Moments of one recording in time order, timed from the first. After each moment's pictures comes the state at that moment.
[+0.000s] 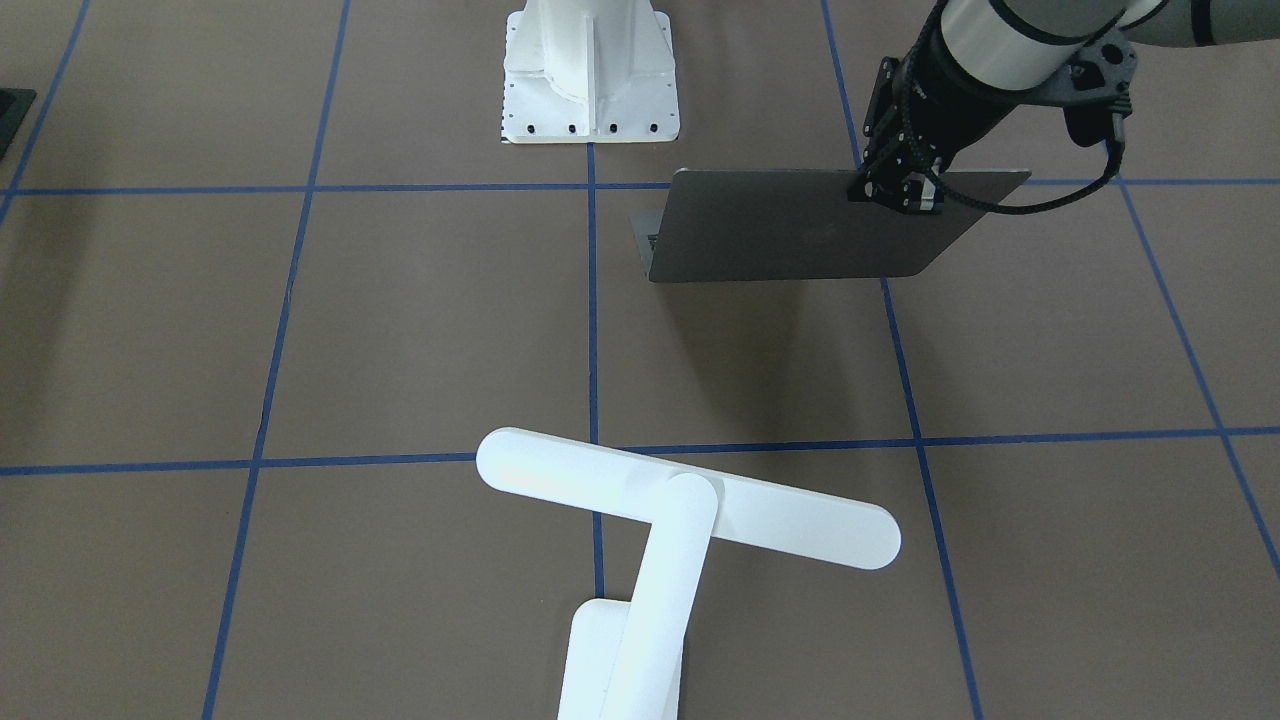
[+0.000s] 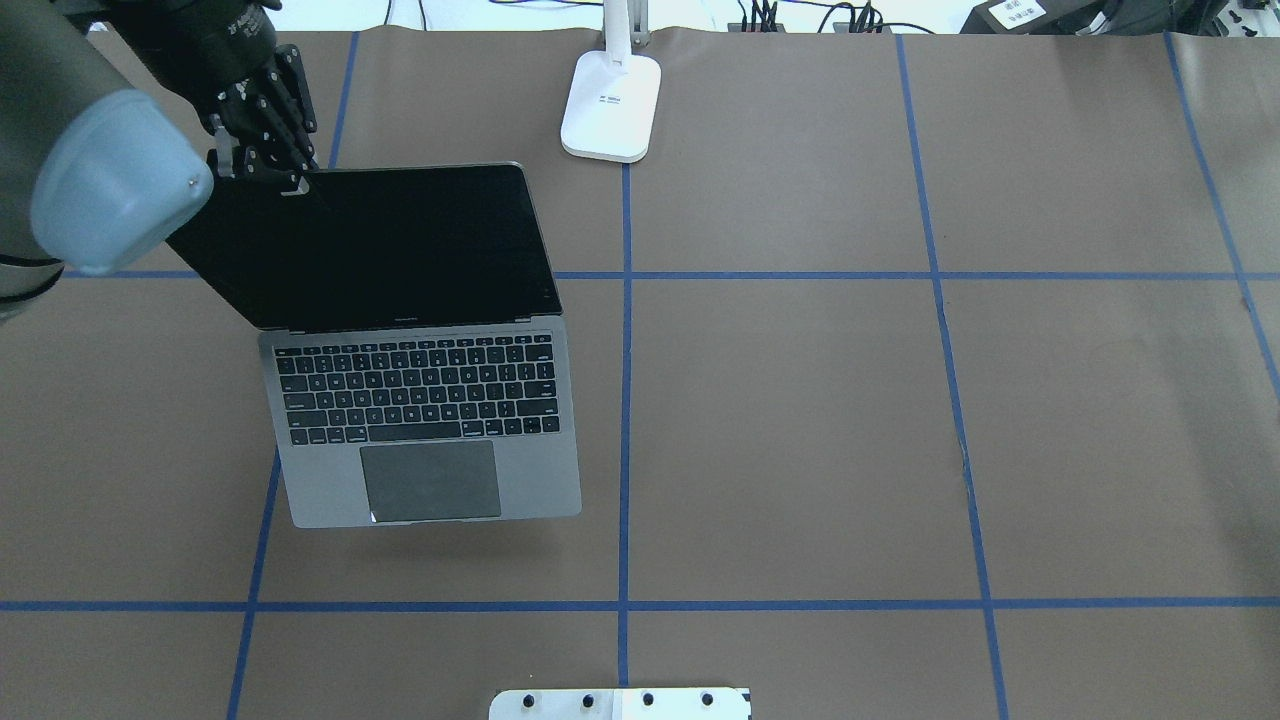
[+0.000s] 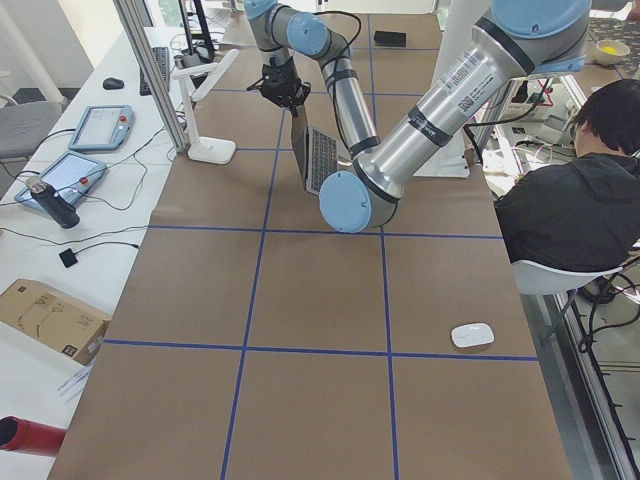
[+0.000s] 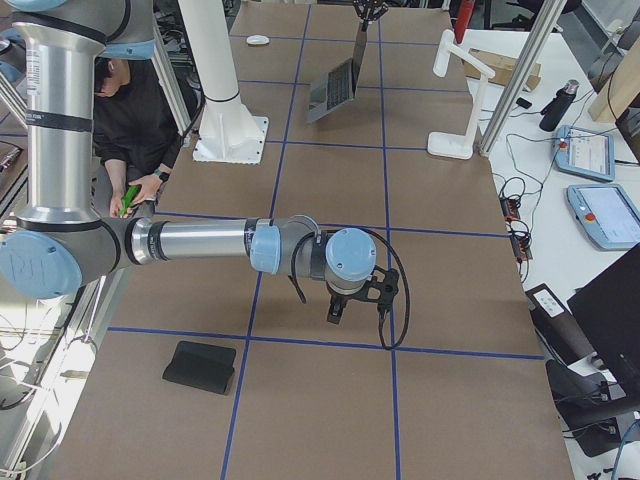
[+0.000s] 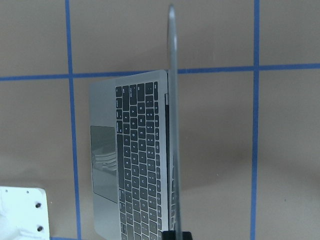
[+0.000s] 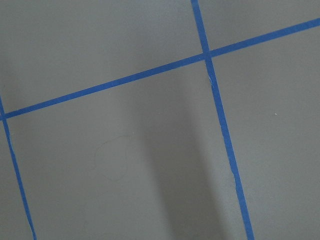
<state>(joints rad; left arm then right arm) -1.02 -2.36 -1.92 -0.86 -2.41 -2.27 1.62 -1.67 1.76 -1.73 2.59 0.16</state>
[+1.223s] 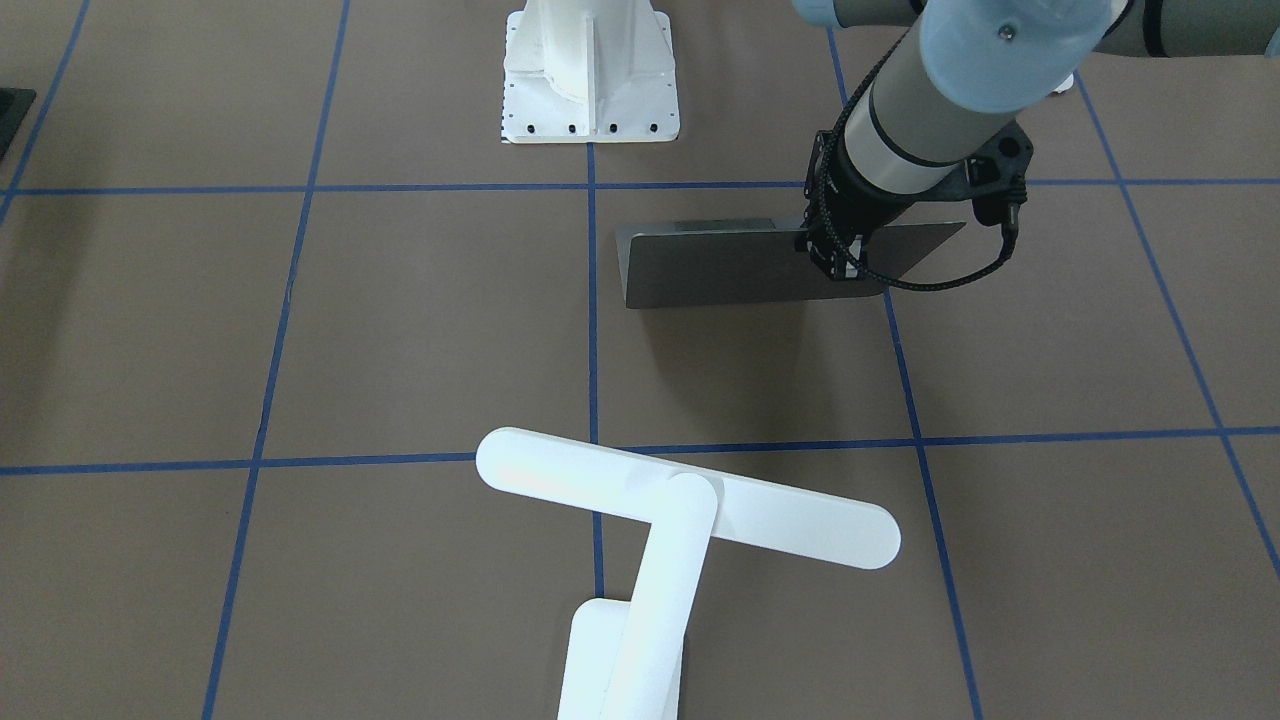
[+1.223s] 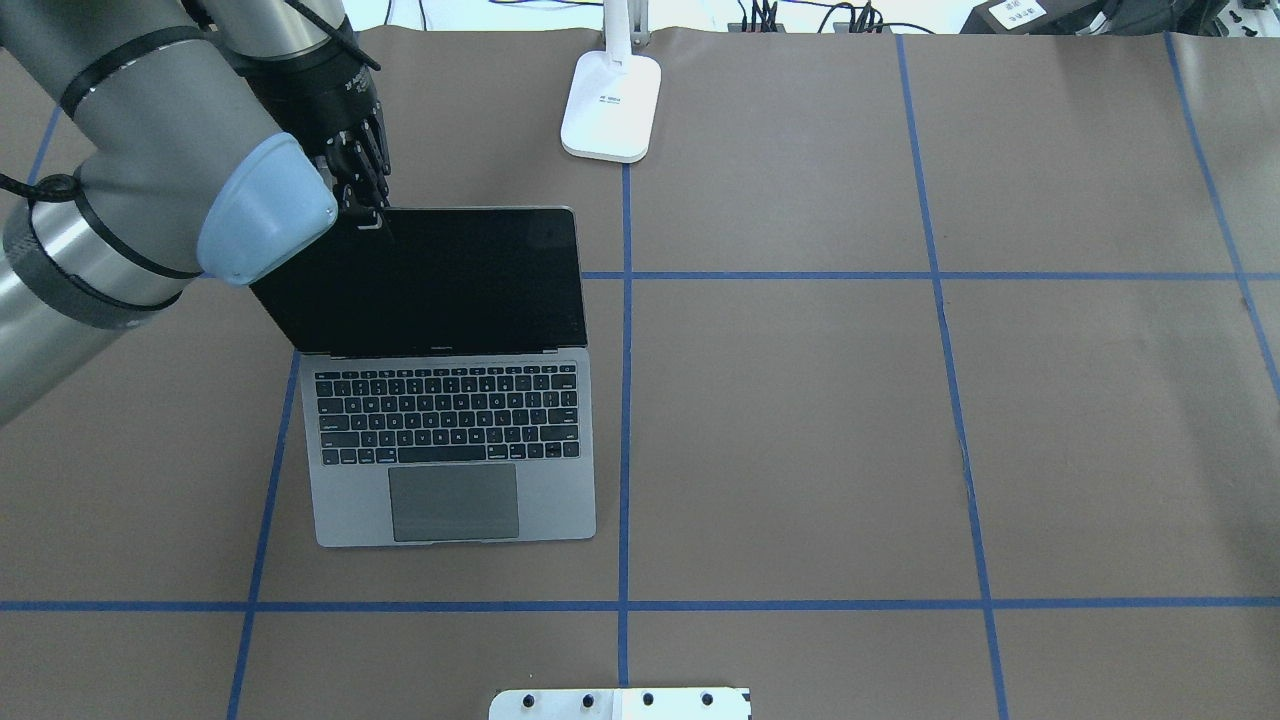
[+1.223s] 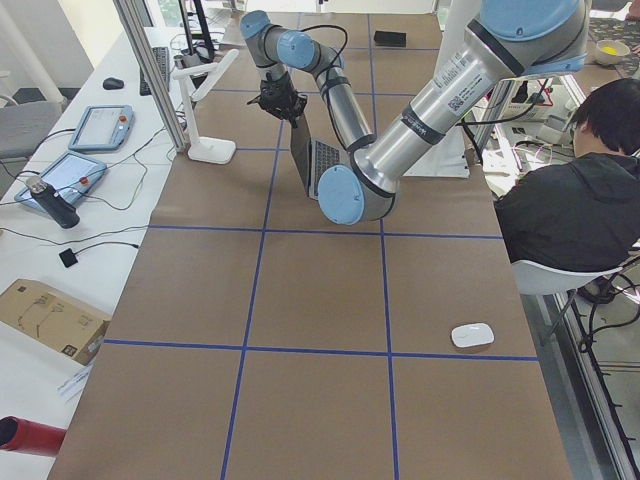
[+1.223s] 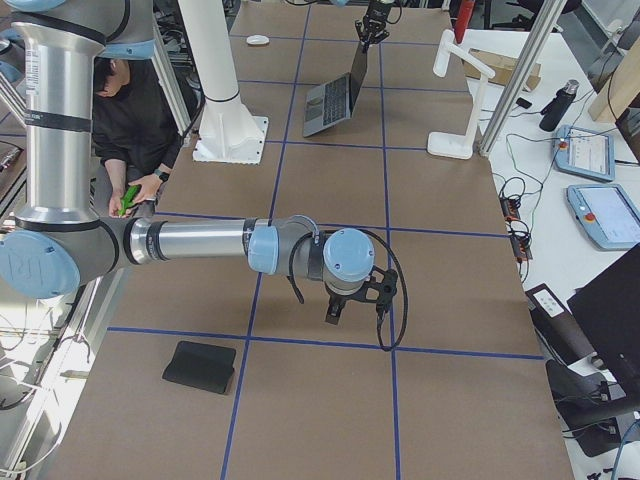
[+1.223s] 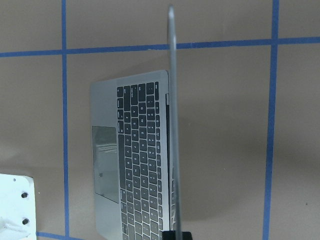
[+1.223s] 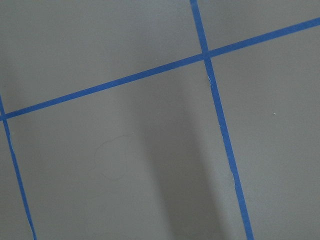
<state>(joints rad) -0.94 -2.40 -1.76 -0.92 -2.38 -2.28 1.62 -1.67 1.76 -1.73 2.59 0.16</state>
